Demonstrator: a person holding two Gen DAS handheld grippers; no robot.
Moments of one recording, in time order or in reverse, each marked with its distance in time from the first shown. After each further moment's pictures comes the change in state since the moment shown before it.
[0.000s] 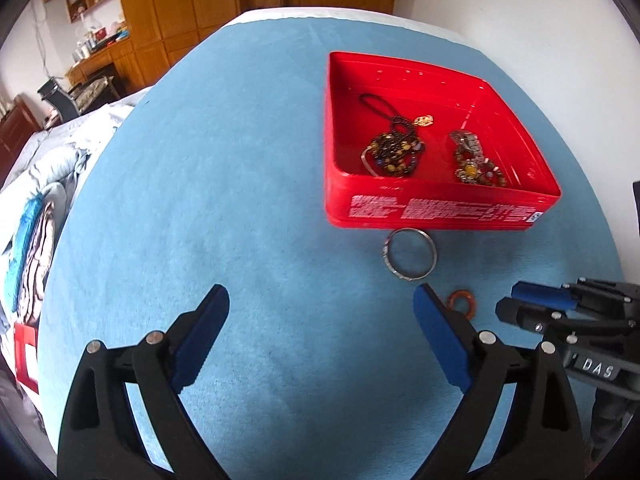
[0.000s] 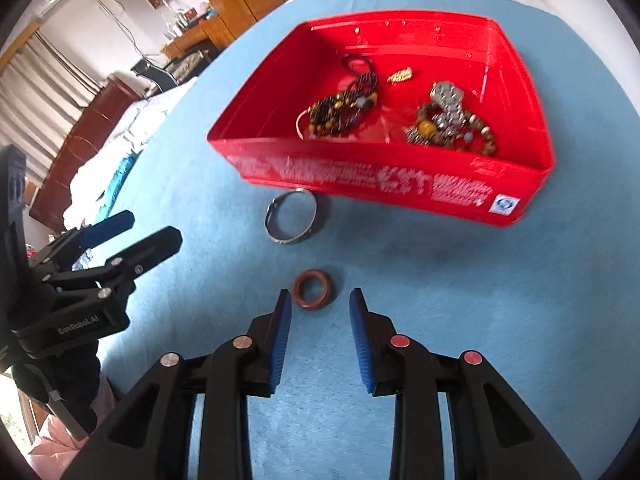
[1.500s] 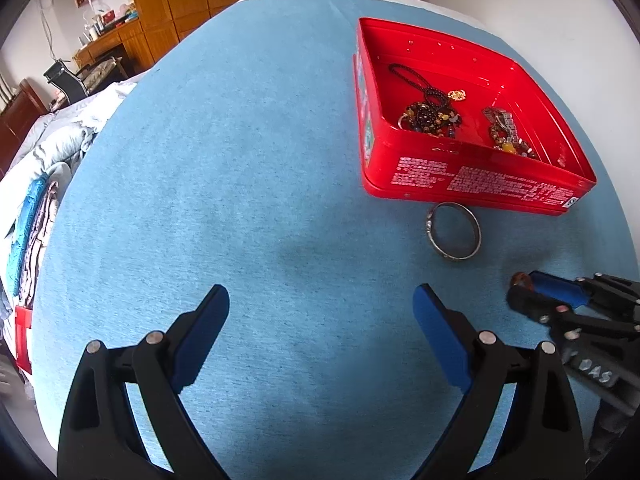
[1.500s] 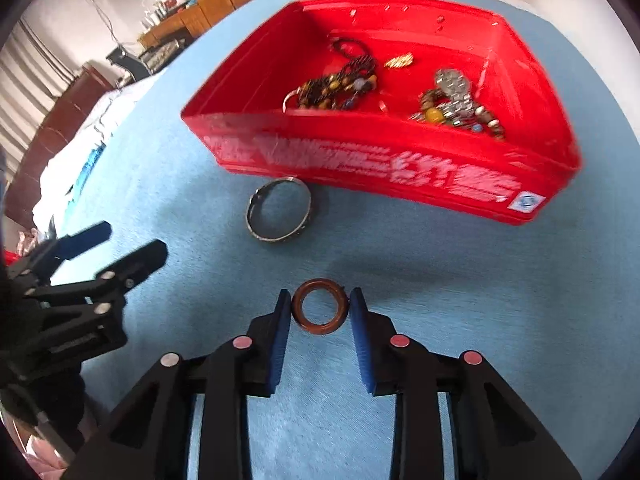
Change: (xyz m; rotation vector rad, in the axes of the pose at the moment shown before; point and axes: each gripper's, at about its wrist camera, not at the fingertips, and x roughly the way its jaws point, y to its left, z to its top) left arm 0.028 0.015 -0.010 -0.022 0.070 0.023; right arm 0.021 0.011 0.001 0.004 0.000 -0.117
